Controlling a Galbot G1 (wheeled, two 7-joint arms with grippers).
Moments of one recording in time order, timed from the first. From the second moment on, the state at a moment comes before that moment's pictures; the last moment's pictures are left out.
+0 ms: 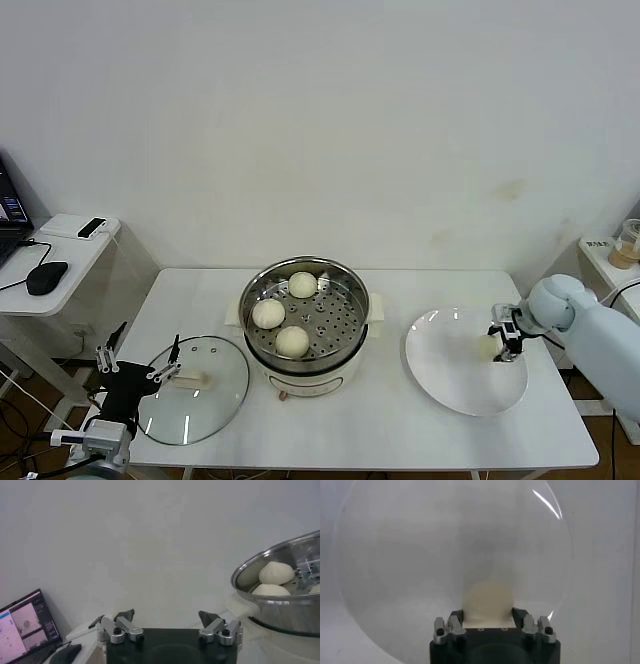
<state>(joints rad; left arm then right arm) 1.65 -1.24 -0.74 -2.25 0.09 0.22 -0.01 -0.31 0.64 -0.36 1.22 -0.37 -0.19 -1.13</state>
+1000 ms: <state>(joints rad) 1.64 -1.24 -0.74 -2.25 0.09 0.22 -0.01 0.44 0.82 -0.96 1.45 0.14 -0.44 -1.05</state>
